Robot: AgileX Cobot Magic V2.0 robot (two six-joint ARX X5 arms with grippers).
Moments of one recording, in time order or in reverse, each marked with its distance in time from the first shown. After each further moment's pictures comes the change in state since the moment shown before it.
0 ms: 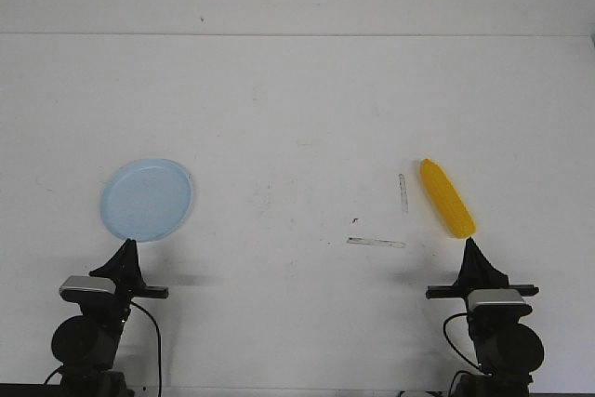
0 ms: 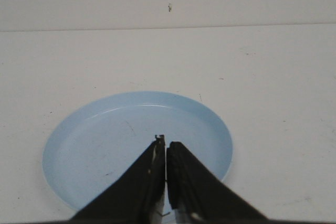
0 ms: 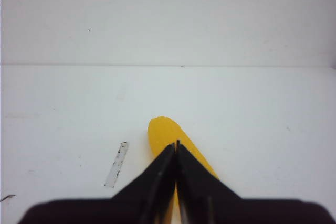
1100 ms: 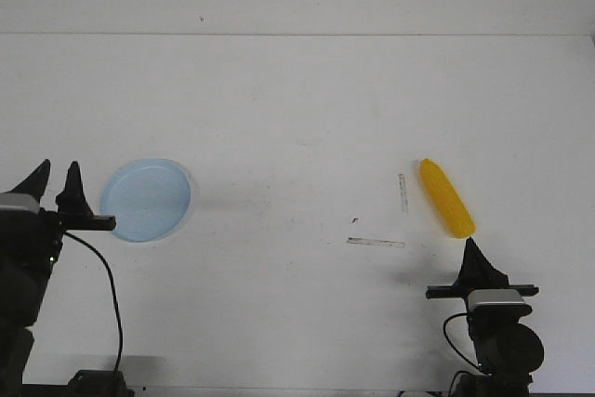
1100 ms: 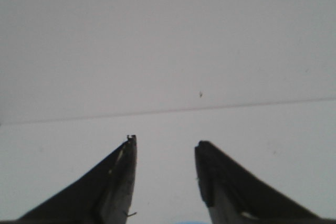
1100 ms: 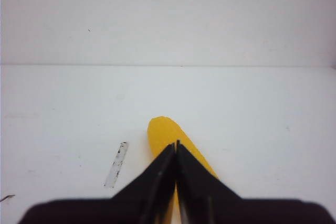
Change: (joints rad) left arm 0.050 0.674 1.051 -0.398 -0.054 0.089; right arm 0.000 0.000 0.000 0.000 0.000 0.000
